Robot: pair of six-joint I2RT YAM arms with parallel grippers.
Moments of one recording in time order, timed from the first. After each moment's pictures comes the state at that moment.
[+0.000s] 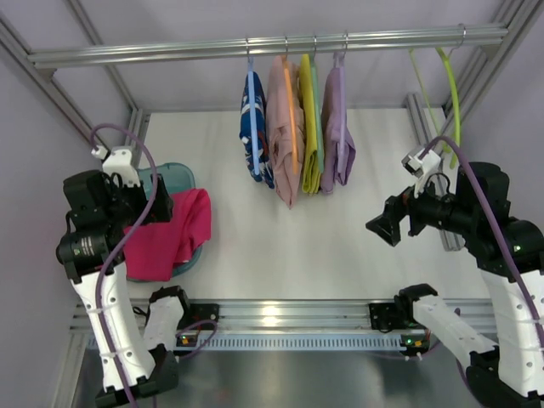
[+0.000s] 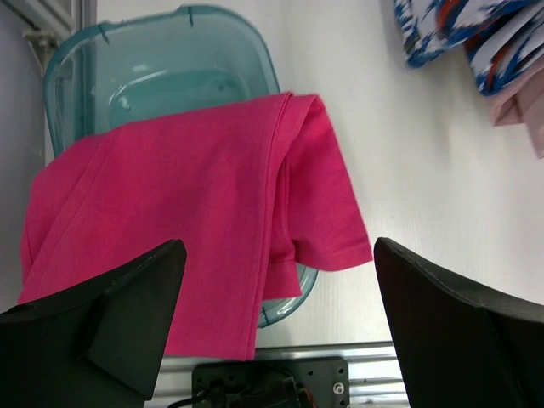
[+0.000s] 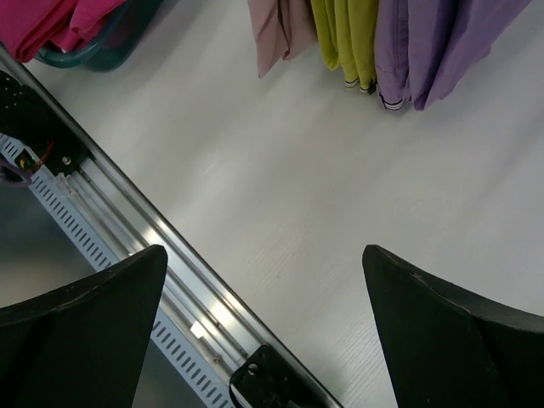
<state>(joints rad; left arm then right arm) 0.29 0.80 1.35 -1.17 0.28 0.11 0.25 0.79 1.37 -1.18 -0.52 -0.15</state>
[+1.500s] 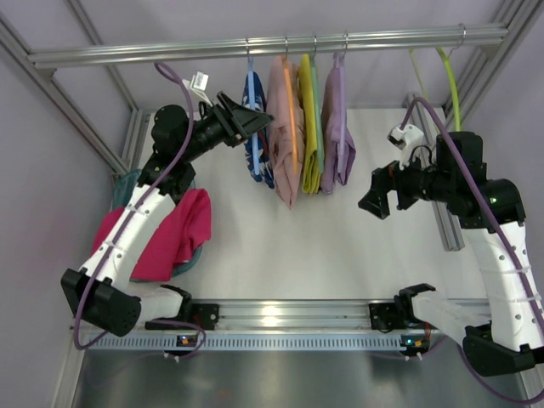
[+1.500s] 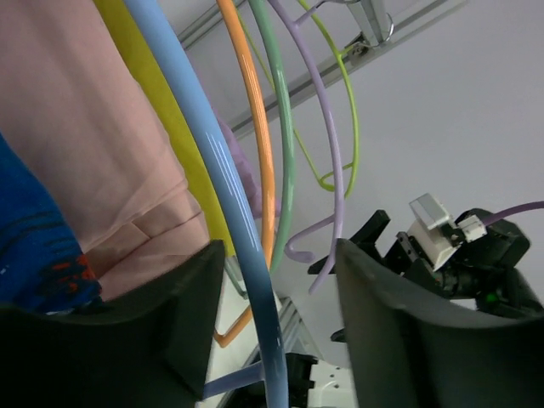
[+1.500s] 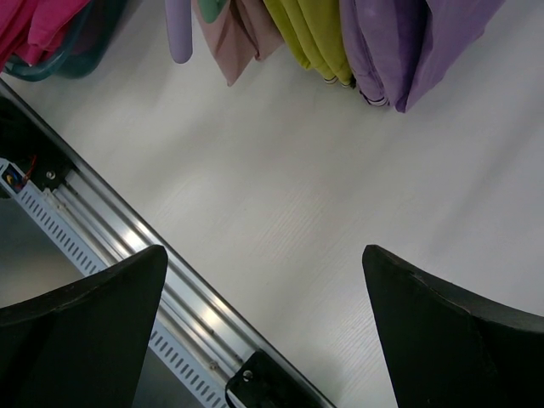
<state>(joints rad) -0.37 1.26 1.29 0.06 0.53 -0.98 0.25 1.00 1.44 -1.15 -0.49 -0.13</state>
